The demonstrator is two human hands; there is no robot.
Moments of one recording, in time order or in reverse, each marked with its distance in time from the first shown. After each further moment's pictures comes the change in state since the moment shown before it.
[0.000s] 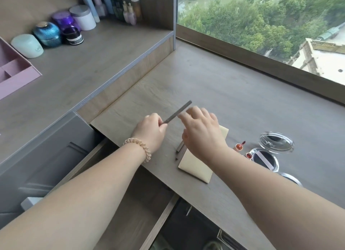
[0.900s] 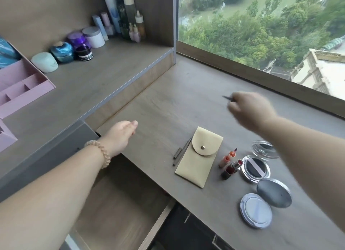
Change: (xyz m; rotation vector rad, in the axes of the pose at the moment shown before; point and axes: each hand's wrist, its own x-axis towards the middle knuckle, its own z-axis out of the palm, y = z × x) left_hand -0.021 -0.039 -0.071 -0.279 -0.096 -0.095; right_hand 0.026 0.109 -0.086 0.100 -0.117 0.281
